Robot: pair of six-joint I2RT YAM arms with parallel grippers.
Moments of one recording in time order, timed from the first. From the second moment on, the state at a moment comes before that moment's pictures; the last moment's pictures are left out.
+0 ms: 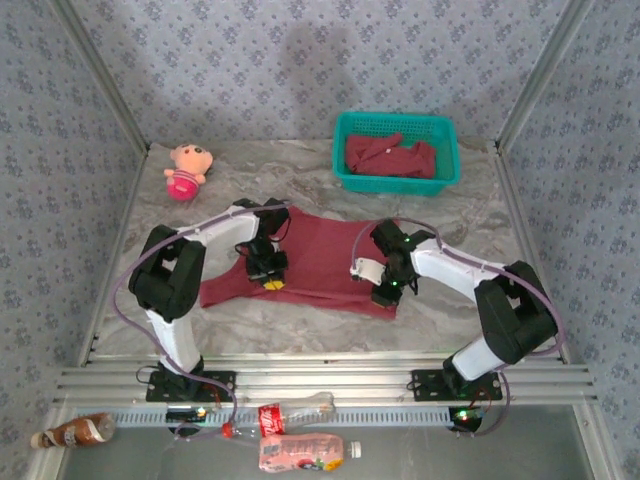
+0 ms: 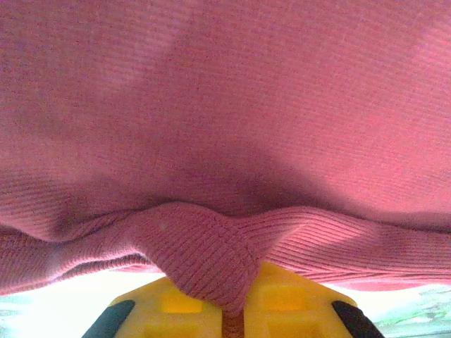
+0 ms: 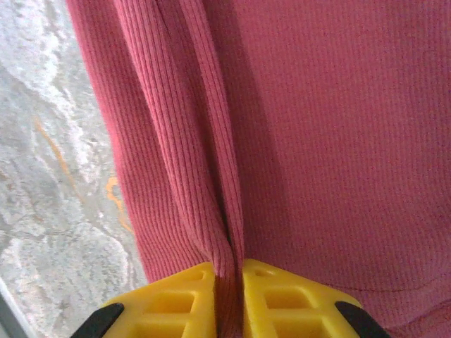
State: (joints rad) left arm -0.54 1.85 1.25 -1.08 0.27 -0.64; right arm 0.54 1.53 0.88 -0.80 -0.22 -0.65
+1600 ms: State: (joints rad) left arm -0.15 1.62 0.96 -1.06 -0.08 -0.56; right arm 0.74 1.31 0.82 -0.65 -0.02 -0.34
